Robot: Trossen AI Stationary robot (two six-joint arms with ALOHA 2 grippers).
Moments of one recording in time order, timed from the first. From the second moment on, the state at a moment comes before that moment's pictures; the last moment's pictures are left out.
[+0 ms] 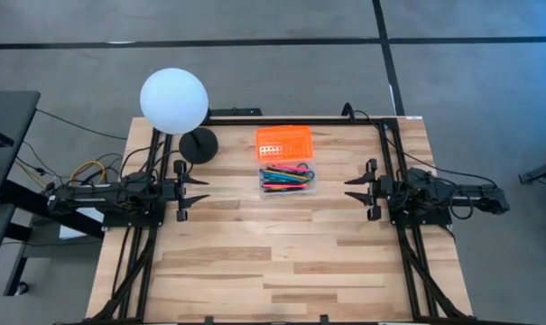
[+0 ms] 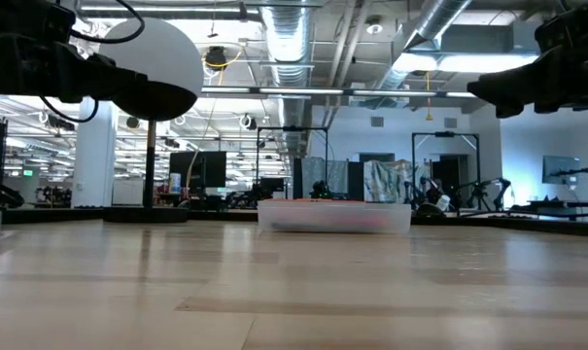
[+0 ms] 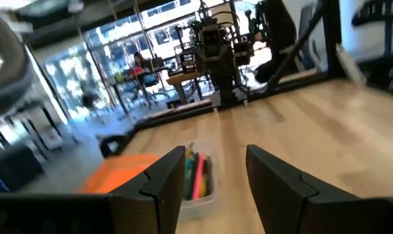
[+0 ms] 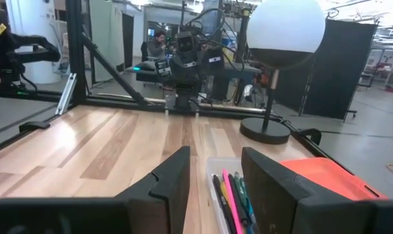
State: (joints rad) left arm 0.02 0.00 0.01 0.04 -0.05 0.31; right arm -0.03 0.01 0.01 0.01 -0.02 -0.15
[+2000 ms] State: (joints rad) left arm -0.04 0.07 0.06 0.67 0.31 0.17; right arm -0.03 0.13 0.23 0.40 -0.26 -0.19
